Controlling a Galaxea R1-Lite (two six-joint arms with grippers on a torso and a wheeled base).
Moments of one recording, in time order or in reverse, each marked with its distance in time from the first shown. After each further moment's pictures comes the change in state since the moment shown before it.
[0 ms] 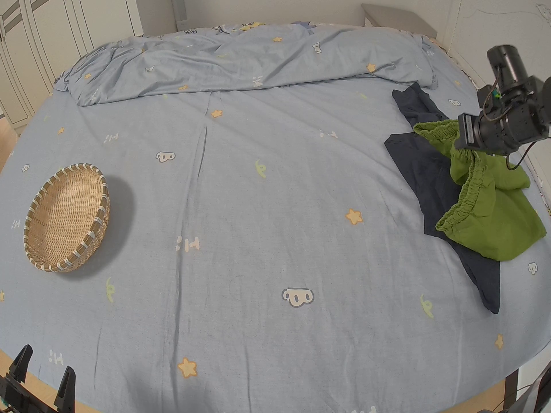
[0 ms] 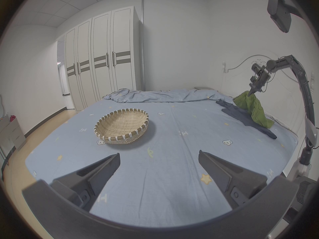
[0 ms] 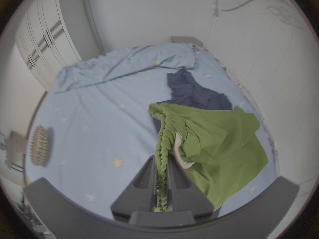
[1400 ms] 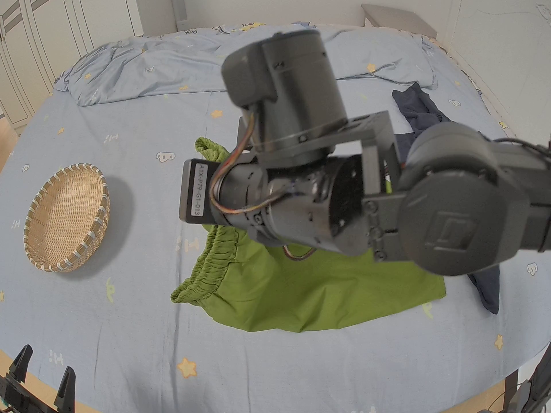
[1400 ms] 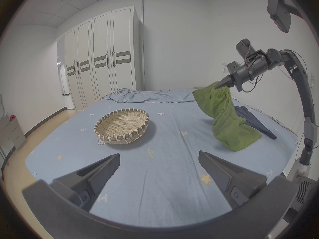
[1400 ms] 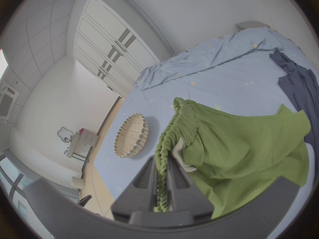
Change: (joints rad) left arm 0.000 0.000 0.000 0.000 0.000 0.000; right arm 0.853 0.249 -0.014 -0.455 -0.140 0.390
